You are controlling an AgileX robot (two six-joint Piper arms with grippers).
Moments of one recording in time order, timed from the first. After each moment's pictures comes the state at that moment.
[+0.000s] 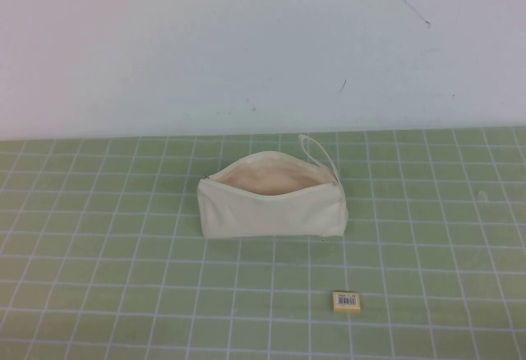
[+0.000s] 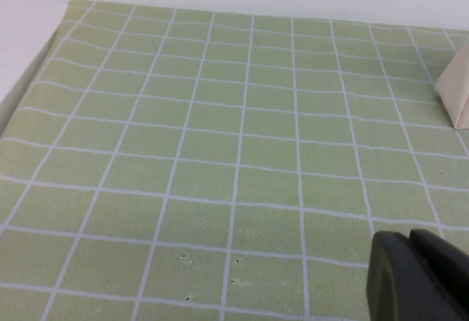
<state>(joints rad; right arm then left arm) -0.08 -0.01 0.03 0.73 0.42 0.03 0.04 -0.01 0.02 -0.16 0.37 0.02</state>
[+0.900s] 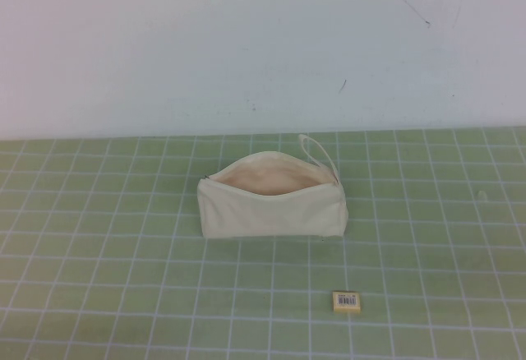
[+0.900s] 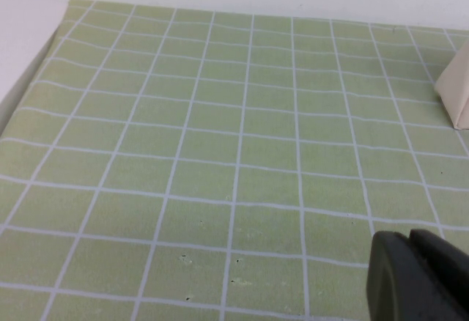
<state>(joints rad) -0.08 0.57 -0.75 0.41 1.10 -0.45 0.04 -0.01 0.02 -0.16 0.37 0.02</state>
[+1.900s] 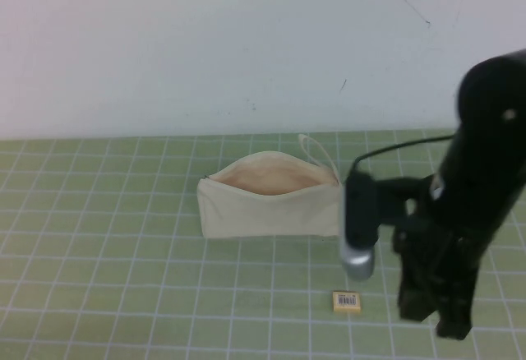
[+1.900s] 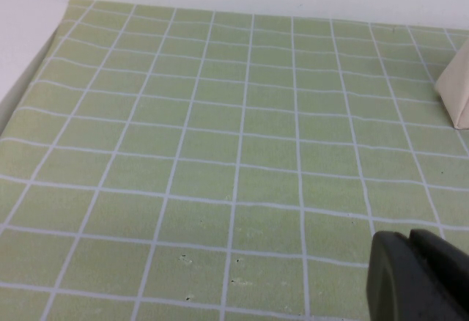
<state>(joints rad) 0.60 1.65 -1.33 0.18 1.28 -0.88 0.04 -0.01 0.02 -0.16 0.37 0.02</state>
